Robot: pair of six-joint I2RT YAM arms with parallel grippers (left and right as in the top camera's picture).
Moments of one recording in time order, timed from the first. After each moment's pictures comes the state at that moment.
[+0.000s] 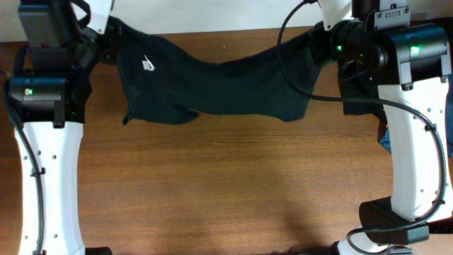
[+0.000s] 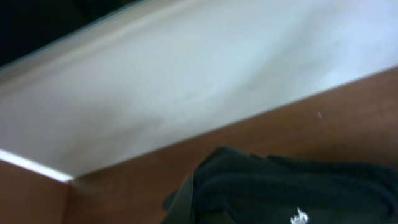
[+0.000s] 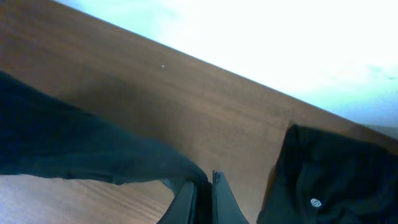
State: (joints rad) left arm -0.04 1.59 1.97 -0.78 -0.03 0.35; right arm 0.16 1.78 2.32 -1.28 -0.07 -0.24
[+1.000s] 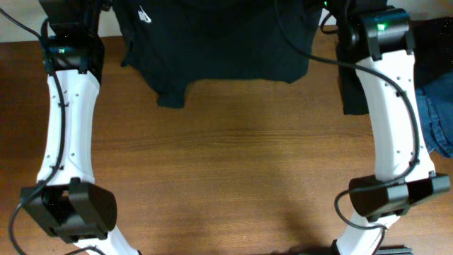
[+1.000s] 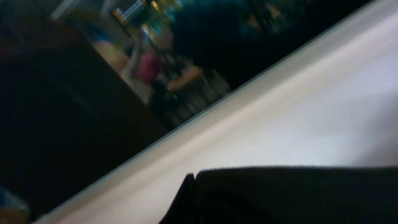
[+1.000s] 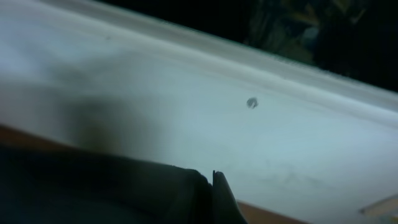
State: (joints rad) left arm 0.03 1.92 1.98 -0.01 0.01 0.63; right arm 0.13 1.95 2.33 -0.70 0.00 -0.24
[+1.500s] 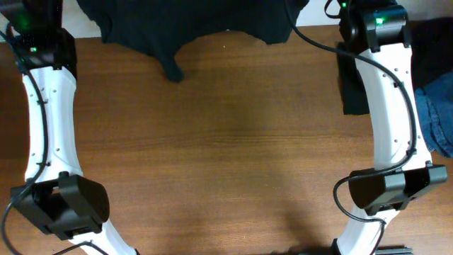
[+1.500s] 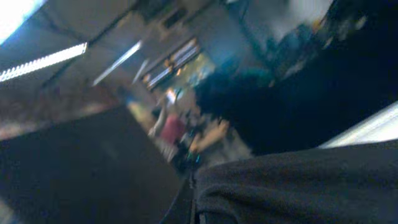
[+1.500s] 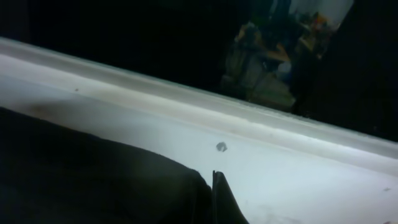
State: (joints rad) left arm 0.13 1.95 2.07 0.21 0.22 0.58; right arm 0.10 1.98 2.33 -0.49 0.00 -0.24
